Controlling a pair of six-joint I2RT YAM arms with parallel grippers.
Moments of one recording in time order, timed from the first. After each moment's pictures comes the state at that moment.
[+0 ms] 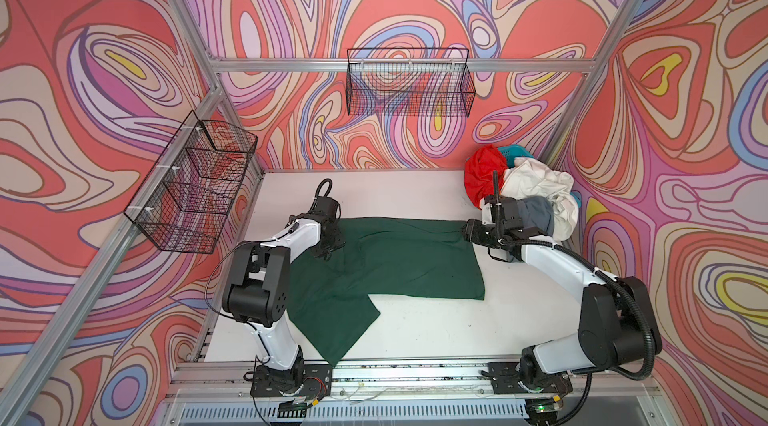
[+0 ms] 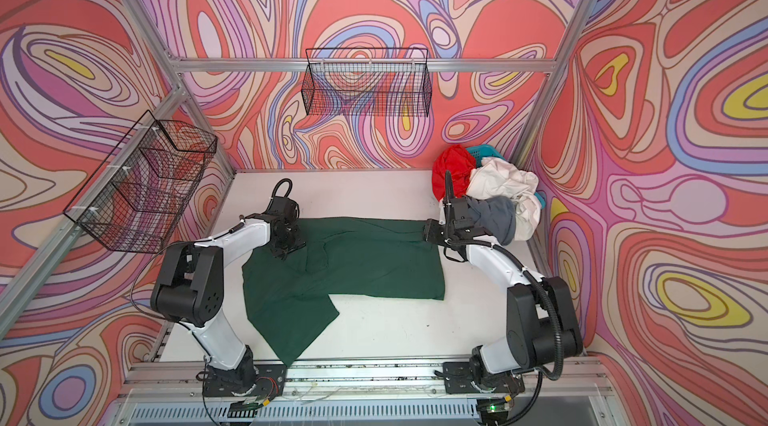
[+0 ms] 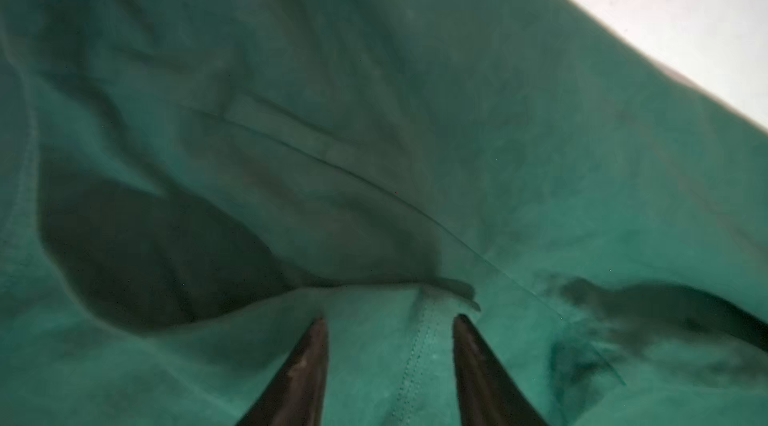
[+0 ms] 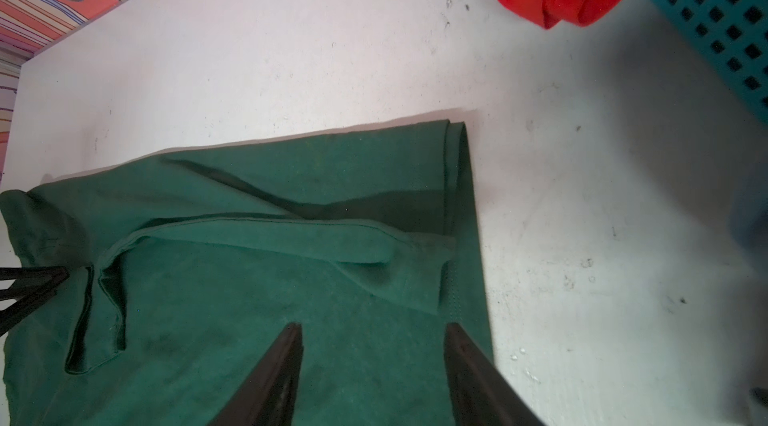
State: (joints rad) left arm -0.18 1.76 1.11 -0.57 -0.09 -0.67; right arm 0.19 1.47 0.93 -0.31 -0.16 0.42
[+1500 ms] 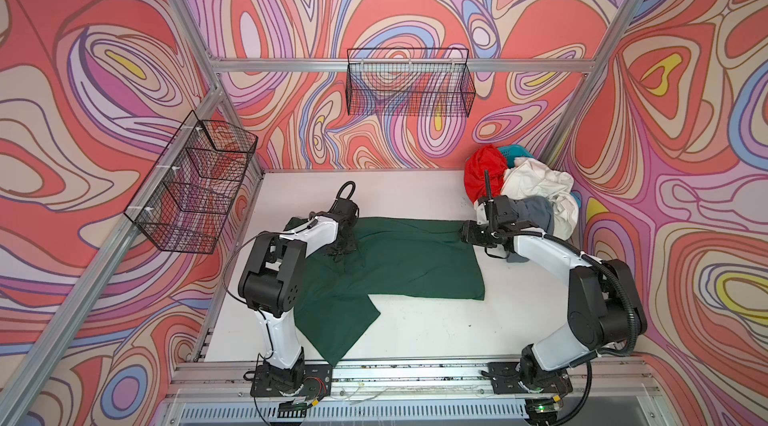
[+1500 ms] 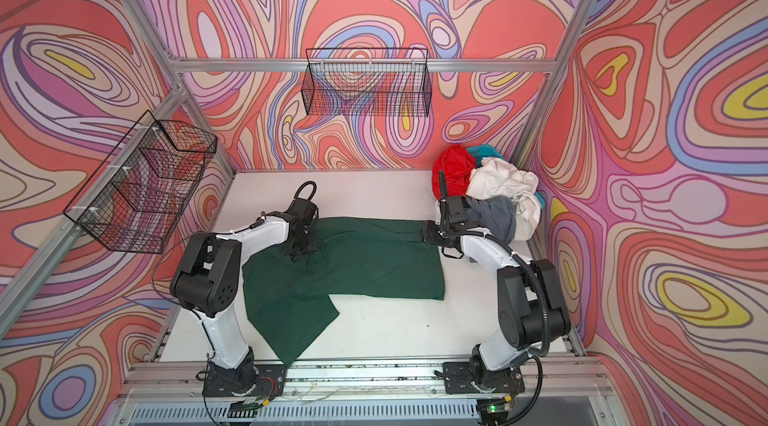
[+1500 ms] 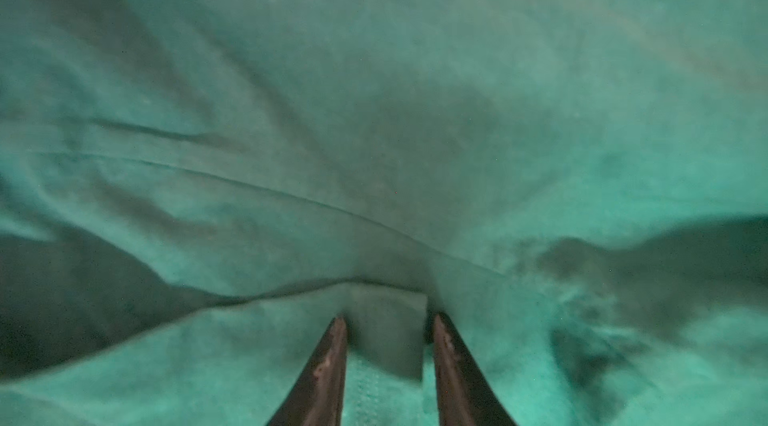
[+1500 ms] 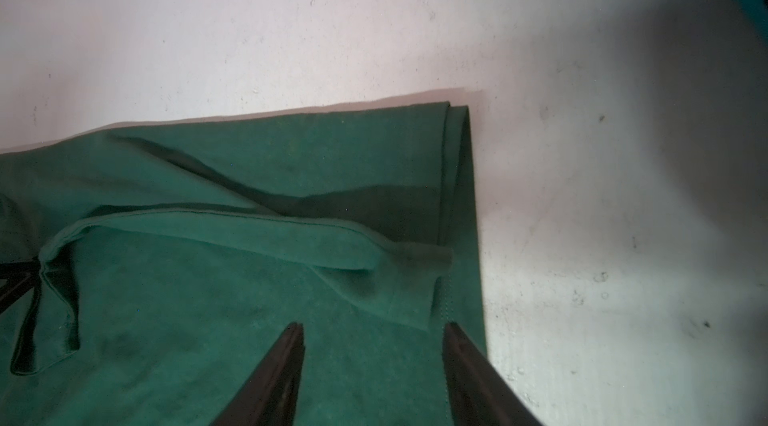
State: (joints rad) left arm -0.31 1.87 1.19 -0.62 -0.19 -0.49; right arm 0.19 1.59 1.00 -0.35 -0.16 0.37
